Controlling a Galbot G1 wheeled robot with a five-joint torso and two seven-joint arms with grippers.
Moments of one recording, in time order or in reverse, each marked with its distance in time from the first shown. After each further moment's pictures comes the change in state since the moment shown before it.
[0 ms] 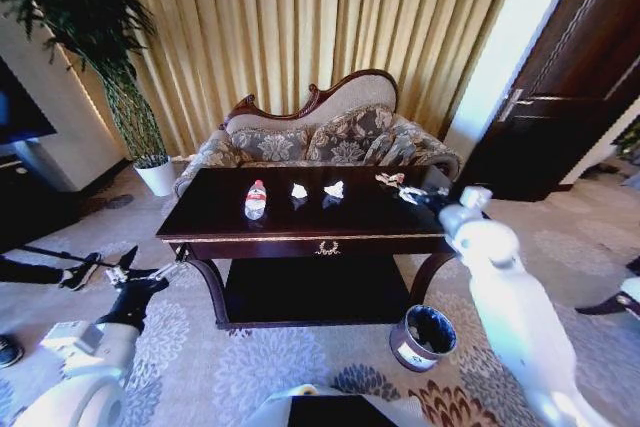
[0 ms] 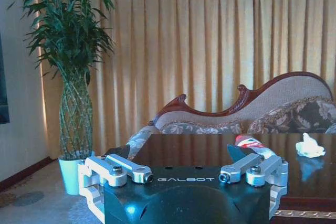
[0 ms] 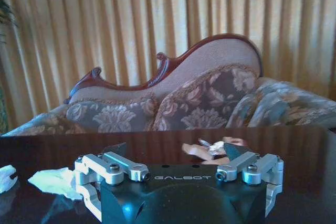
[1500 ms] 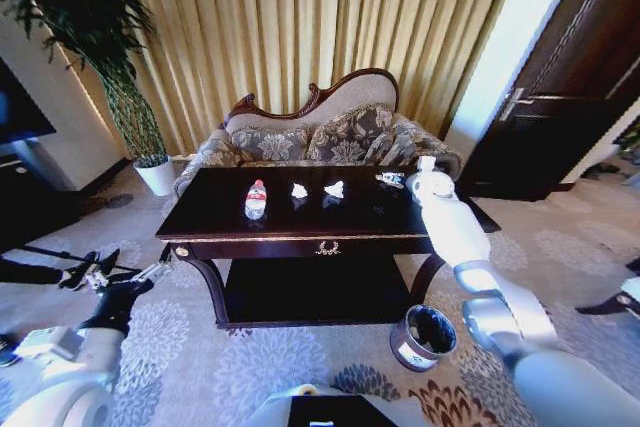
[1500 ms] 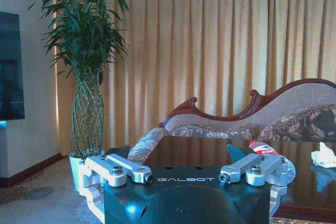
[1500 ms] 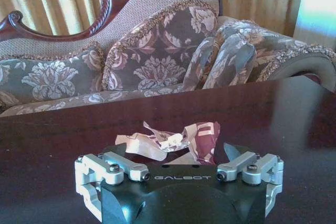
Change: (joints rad) left arm 0.003 -0.020 -0.052 0.000 -0.055 -0.002 -0.006; right arm 0.539 0.147 -0.208 -0.824 -0.130 0.002 0.010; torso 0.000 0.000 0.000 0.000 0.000
